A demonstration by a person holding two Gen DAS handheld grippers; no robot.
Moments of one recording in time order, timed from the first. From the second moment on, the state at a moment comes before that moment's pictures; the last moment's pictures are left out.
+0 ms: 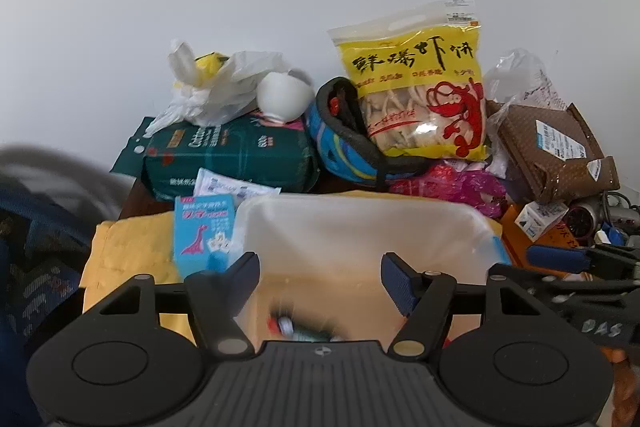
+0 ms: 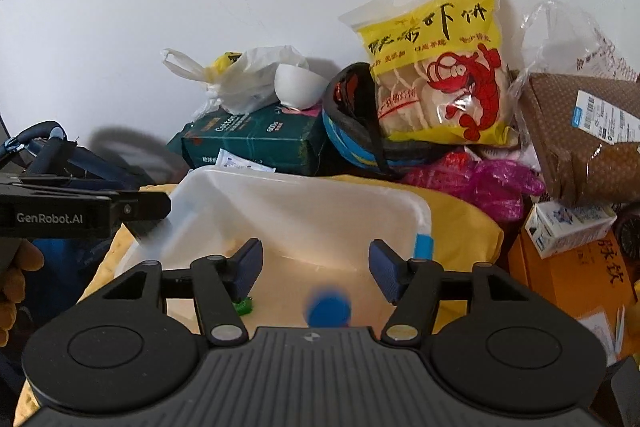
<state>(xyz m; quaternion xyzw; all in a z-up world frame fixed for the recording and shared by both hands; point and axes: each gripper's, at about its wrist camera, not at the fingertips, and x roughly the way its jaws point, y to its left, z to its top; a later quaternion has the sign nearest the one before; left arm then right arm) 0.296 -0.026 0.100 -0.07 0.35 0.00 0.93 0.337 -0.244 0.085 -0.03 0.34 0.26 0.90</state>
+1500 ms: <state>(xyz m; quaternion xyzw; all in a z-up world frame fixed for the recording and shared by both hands) 0.109 -0.052 -0.072 -0.02 0.41 0.00 0.91 0.147 -0.271 -0.067 -0.08 0.40 0.21 0.89</state>
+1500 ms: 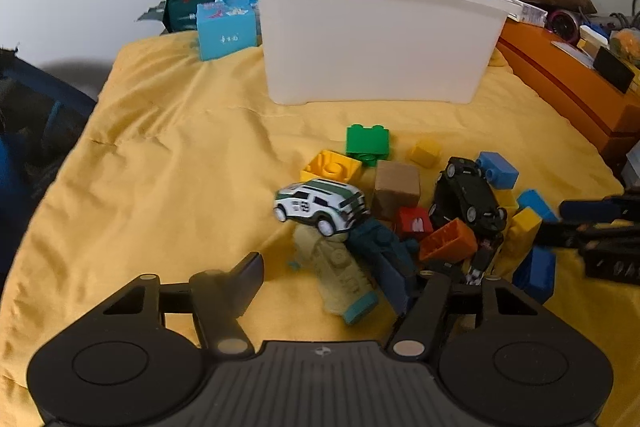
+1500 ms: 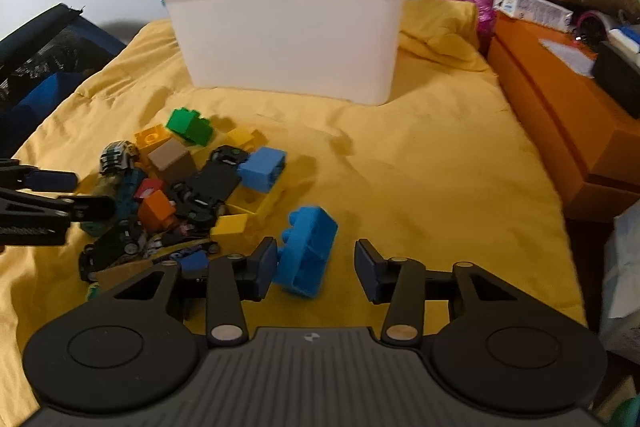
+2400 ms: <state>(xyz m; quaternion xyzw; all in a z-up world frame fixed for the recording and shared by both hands) 0.083 -0.029 -0.049 -0.05 0.39 -0.01 0.92 0.138 -0.298 -0.072 -0.02 0.41 0.22 0.88</state>
